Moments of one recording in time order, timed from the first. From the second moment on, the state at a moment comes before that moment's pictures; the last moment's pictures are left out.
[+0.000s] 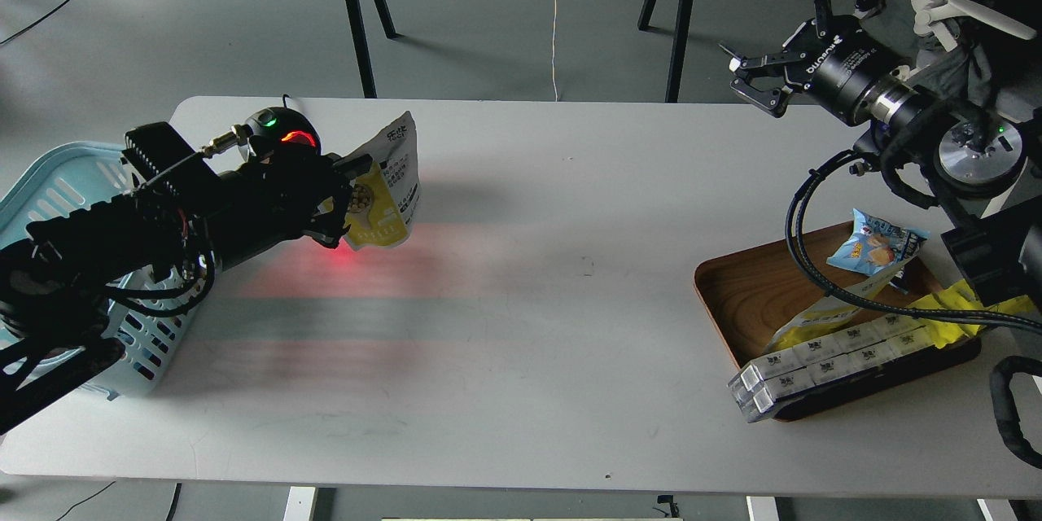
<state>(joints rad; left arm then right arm) -0.52 0.89 -0.67 -1.65 2.18 -0.02 -0.09 0.84 -0.37 0.99 0.71 0.22 0.41 -0.34</state>
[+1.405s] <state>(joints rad) -0.52 1.49 -0.78 -1.70 2.05 0.09 -0.17 0.84 -0.34 0.99 0.71 0.21 0.41 -0.33</state>
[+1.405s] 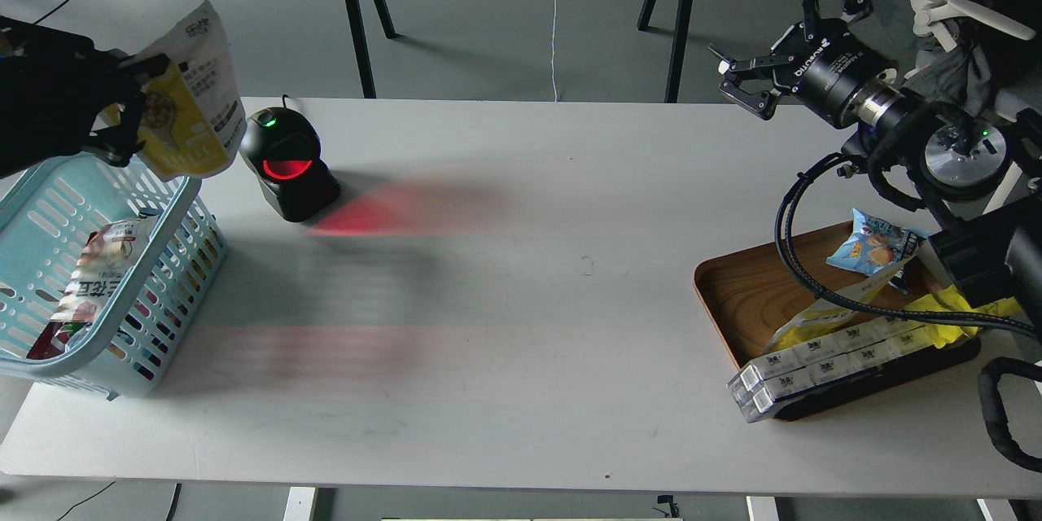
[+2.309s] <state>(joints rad) -0.52 1.61 -0.19 -1.39 1.75 0.49 -0.33 0.84 -0.34 0.99 0.71 0.21 0.42 -0.33</state>
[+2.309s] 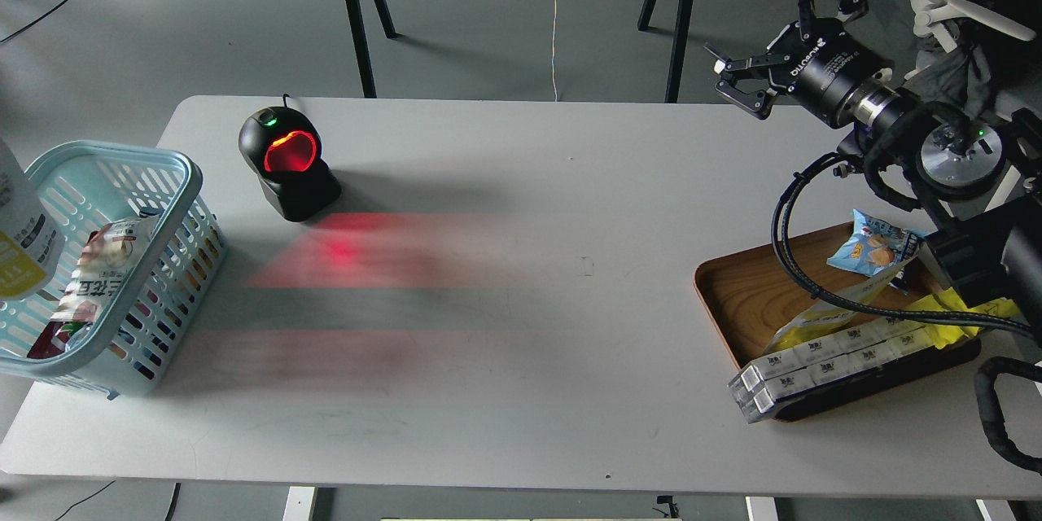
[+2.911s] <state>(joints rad) -0.52 1.53 -0.10 -1.37 1.73 0.49 -0.35 0.84 -0.33 0.99 0.71 0.19 0.41 -0.33</state>
